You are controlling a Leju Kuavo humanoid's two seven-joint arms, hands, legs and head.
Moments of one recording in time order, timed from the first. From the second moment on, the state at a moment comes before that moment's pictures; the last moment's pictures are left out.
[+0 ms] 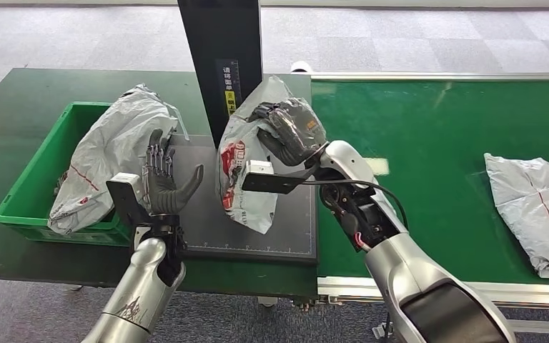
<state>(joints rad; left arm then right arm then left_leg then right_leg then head) -0.44 -0.17 -0.19 -1.05 0.17 0.24 -0.60 -0.91 0.14 0.62 -0.65 0.86 -0.18 -0.49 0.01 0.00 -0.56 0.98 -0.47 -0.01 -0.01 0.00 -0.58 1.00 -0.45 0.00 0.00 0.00</state>
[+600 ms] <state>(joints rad) -0.48 -0.18 -0.24 -1.01 0.22 0.22 -0.58 -1.04 0.23 0.60 -0.42 0.91 0.04 -0.15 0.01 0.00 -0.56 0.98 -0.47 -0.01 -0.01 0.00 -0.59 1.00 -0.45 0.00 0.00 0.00</state>
